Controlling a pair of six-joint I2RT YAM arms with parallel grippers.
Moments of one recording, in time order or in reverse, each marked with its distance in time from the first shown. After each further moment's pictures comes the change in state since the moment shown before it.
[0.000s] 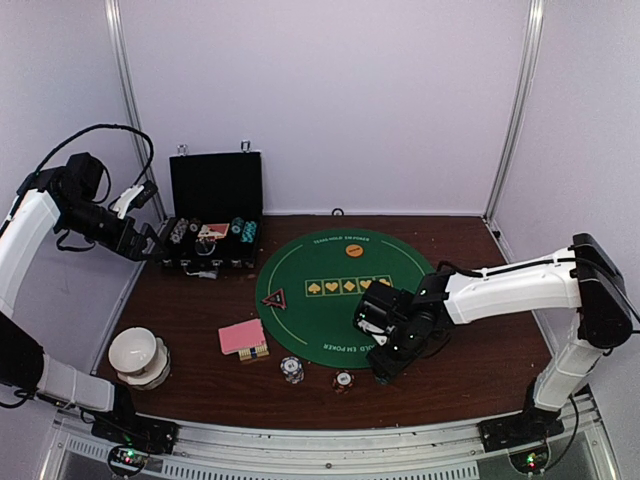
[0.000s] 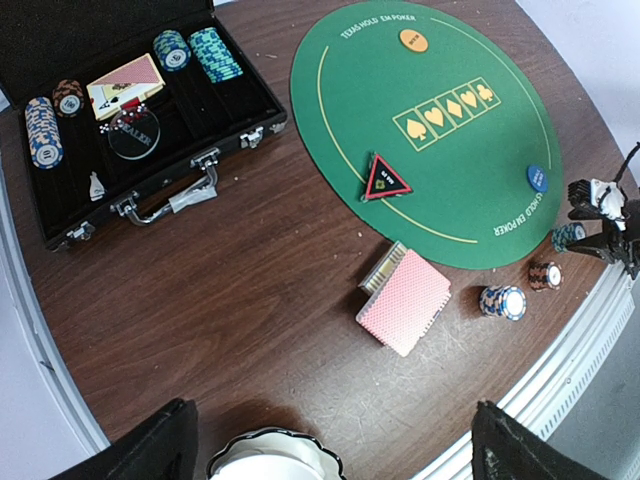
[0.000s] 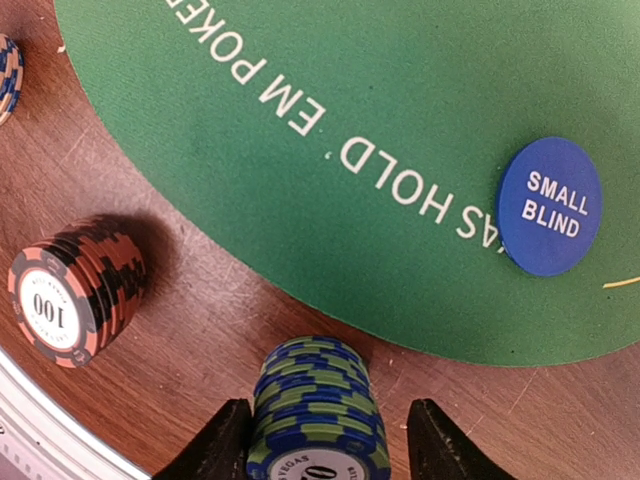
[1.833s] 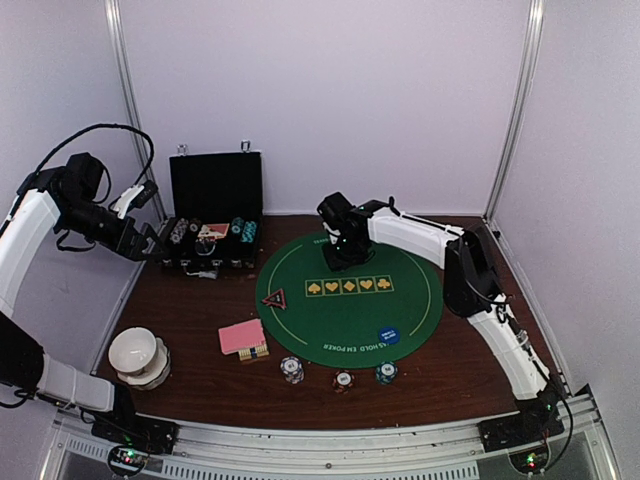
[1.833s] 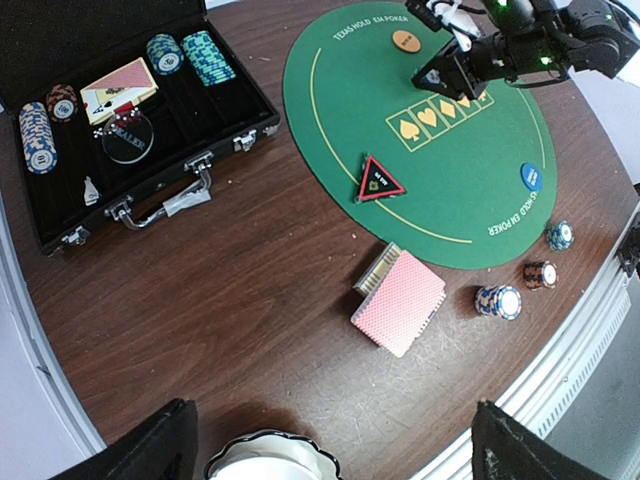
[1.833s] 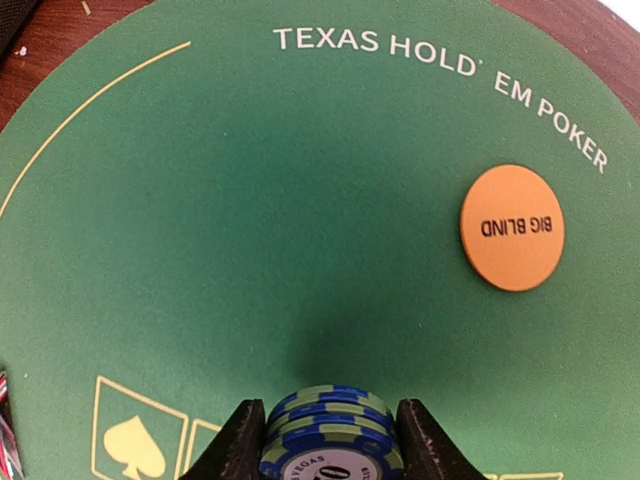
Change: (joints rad) left arm 0.000 0.000 0.000 -0.002 0.016 0.008; right arm -0.358 0.885 1.297 -0.137 0.119 -0.077
